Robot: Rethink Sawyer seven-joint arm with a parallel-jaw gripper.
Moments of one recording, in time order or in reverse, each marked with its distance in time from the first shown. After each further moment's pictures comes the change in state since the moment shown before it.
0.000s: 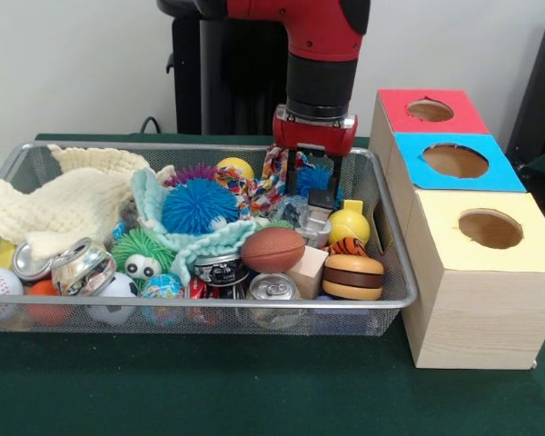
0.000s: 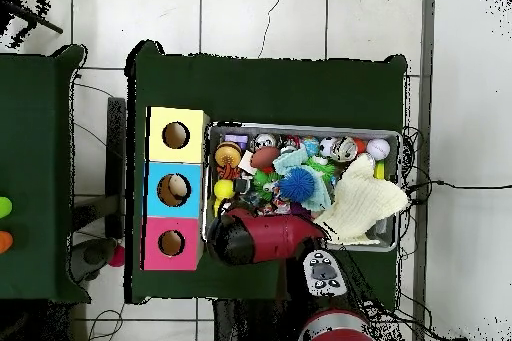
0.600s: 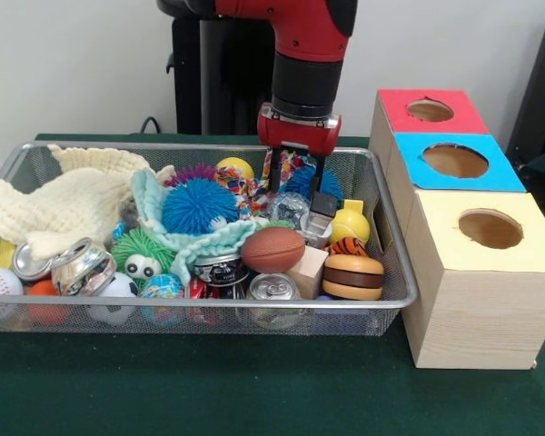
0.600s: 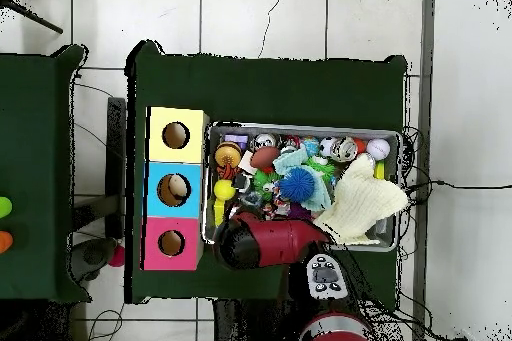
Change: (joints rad) arm 0.010 0.012 -0.048 -0.001 -0.014 -0.015 0.000
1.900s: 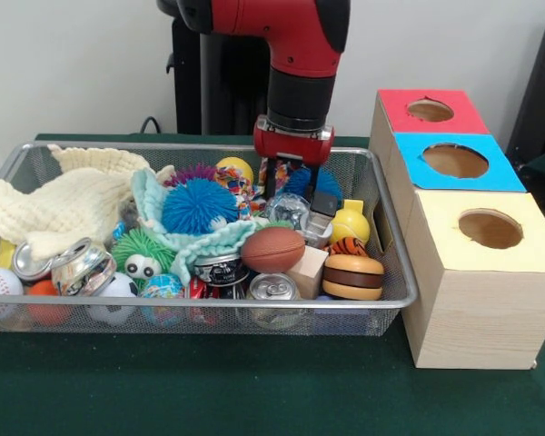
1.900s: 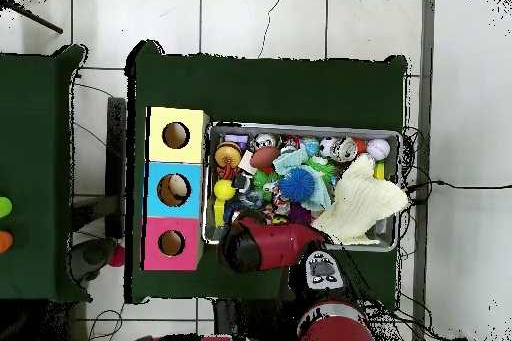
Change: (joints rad) arm 0.004 0.071 -0.023 -0.008 -0.023 -0.073 0.000
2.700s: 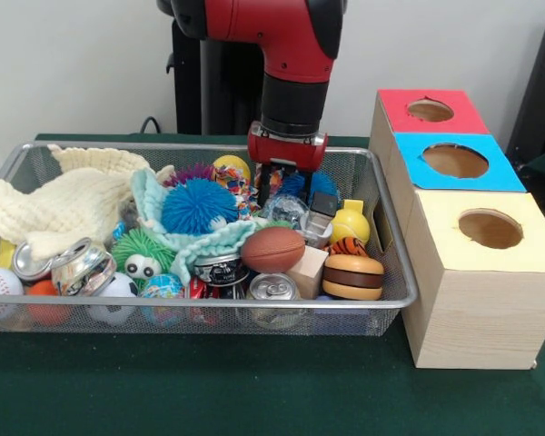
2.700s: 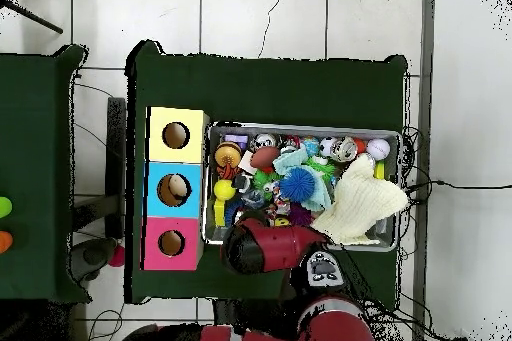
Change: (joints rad) arm 0.001 0.023 -0.020 -0.004 0.000 -0.054 0.000
